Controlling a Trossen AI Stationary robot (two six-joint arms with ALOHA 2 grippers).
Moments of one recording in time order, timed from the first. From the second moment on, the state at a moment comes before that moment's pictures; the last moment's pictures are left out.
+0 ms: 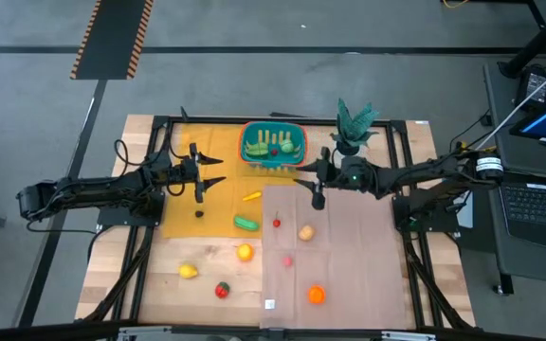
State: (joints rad) left arm 0.46 0.71 0.05 0.55 0.20 0.17; right arm -0.15 1.40 0.50 0.68 0.06 -0.11
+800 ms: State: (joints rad) left arm 0.46 0.71 0.05 0.56 0.20 0.12; right arm -0.14 1.41 0.47 0.71 0.05 -0.11
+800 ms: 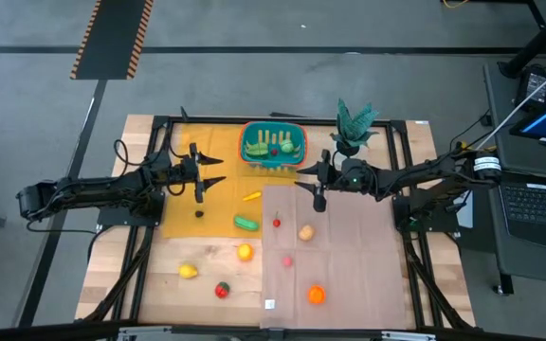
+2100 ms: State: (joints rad) left arm 0.09 0.71 0.43 -0.40 -0.15 -0.13; right arm -0.13 1.41 0.47 0.61 -0.02 -0.10
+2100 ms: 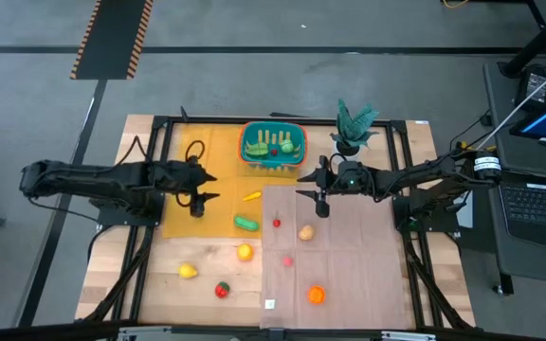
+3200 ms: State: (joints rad) left arm -0.38 0.95 0.49 -0.80 -0.28 -0.70; right arm -0.13 1.41 0.47 0.69 -0.02 -0.11
